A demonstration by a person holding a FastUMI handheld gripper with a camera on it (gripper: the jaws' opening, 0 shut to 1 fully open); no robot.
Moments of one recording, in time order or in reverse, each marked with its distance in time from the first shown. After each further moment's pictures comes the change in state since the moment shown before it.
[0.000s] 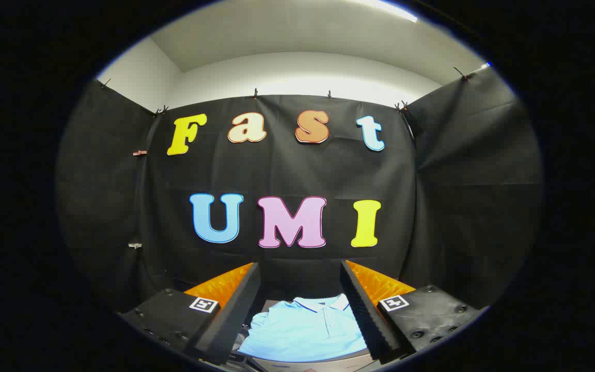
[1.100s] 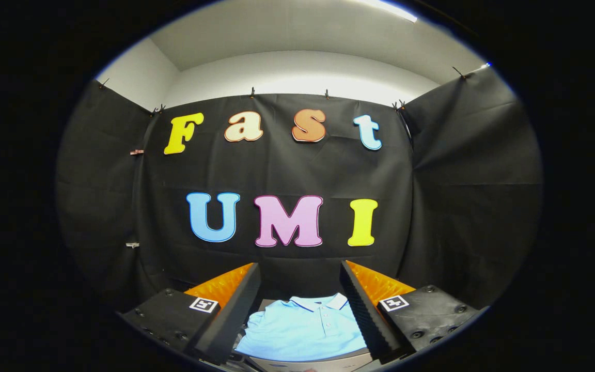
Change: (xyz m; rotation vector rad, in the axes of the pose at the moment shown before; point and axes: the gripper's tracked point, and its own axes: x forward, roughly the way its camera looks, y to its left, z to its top) arm 0.000 -0.007 0.000 -0.005 0.018 -0.017
